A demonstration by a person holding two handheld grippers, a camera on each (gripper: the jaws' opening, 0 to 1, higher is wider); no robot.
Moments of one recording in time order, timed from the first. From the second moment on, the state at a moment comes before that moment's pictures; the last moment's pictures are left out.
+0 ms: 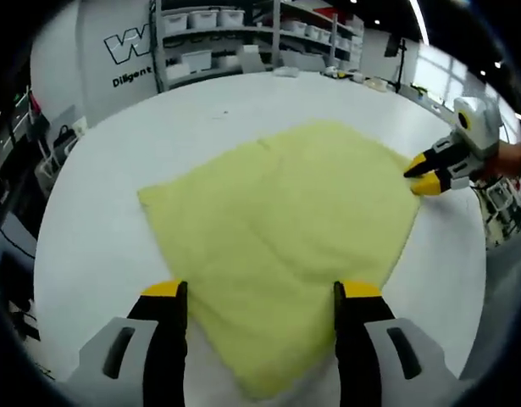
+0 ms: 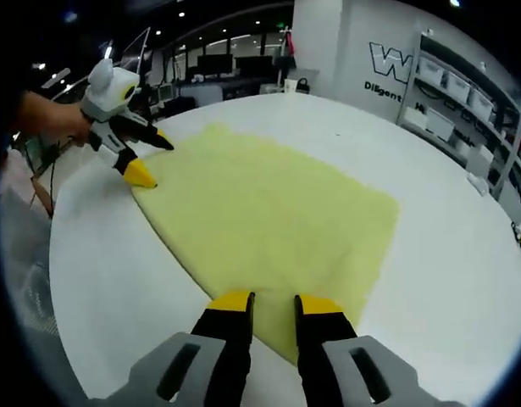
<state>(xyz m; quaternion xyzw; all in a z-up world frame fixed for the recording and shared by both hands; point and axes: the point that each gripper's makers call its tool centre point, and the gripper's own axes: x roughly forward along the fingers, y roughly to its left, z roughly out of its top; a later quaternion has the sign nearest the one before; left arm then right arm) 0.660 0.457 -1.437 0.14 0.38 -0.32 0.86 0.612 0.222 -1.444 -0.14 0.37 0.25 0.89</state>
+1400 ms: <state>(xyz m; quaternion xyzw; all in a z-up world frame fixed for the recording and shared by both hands) 0.605 0.482 -1.363 0.13 0.27 -0.33 0.90 0.601 0.225 -1.365 -0.09 0.28 0.26 0.92</state>
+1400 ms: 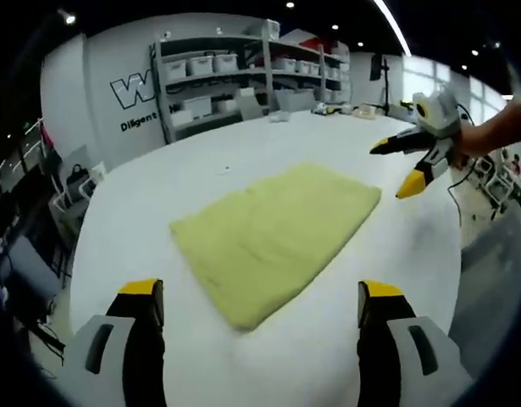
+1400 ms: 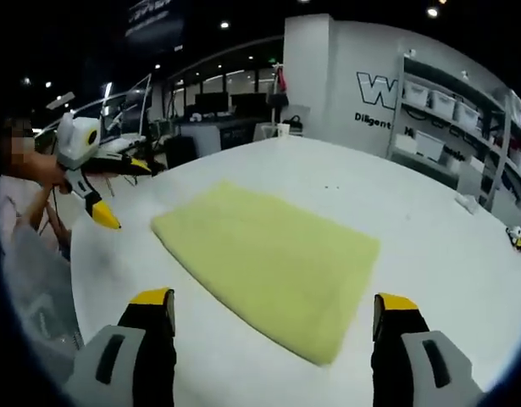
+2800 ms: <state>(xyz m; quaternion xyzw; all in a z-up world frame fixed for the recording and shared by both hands) 0.537 0.482 -1.379 0.07 0.25 -0.26 0.93 0.522 0.196 -1.380 -0.03 0.24 0.20 0.95</state>
